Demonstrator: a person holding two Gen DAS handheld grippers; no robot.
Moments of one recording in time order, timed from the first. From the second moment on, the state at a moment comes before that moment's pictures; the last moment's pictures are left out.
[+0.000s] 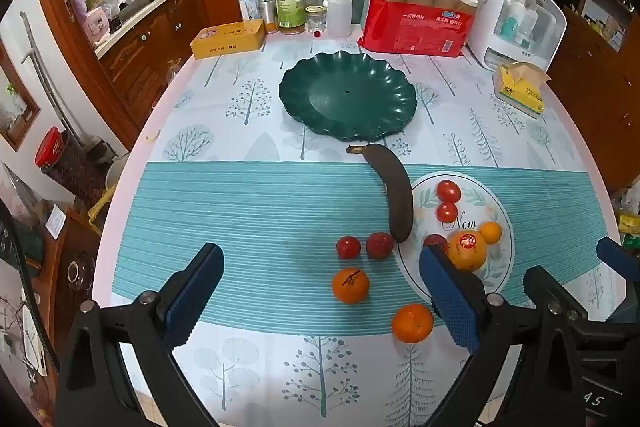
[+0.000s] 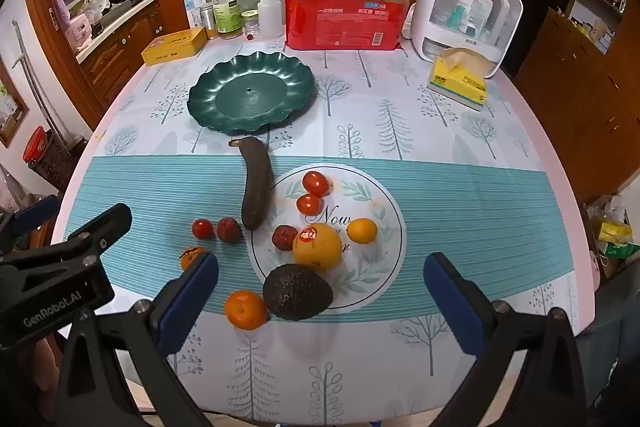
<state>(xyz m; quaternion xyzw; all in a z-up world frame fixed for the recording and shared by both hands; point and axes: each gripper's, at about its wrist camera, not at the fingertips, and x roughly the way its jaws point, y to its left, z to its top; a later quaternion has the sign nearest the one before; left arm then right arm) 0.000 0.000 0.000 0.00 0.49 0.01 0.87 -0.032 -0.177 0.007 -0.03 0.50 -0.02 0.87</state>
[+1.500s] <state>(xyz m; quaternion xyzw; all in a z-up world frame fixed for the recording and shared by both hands) -0.003 0.005 0.004 -0.01 0.50 0.00 0.87 -0.046 -0.167 0.017 -0.02 0.48 -0.01 0.88</state>
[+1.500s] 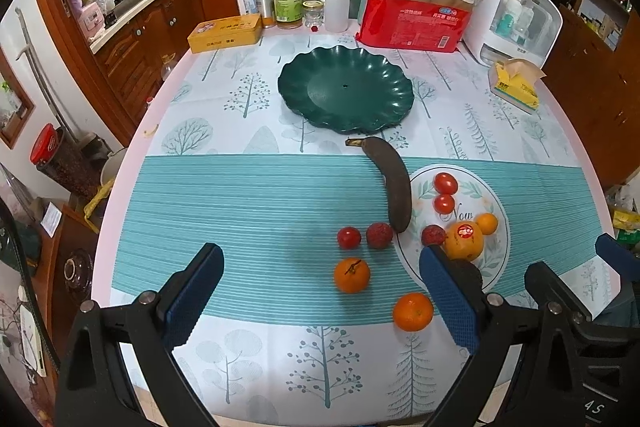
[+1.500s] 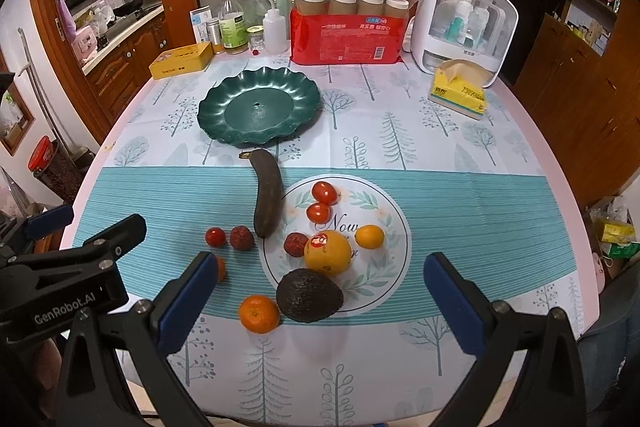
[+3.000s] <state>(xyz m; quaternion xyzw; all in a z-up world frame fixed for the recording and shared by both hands) 0.001 0.017 -0.023 0.04 0.51 -0.01 0.86 -0.051 -0.147 -0.015 0.00 0.48 0.00 0.88</state>
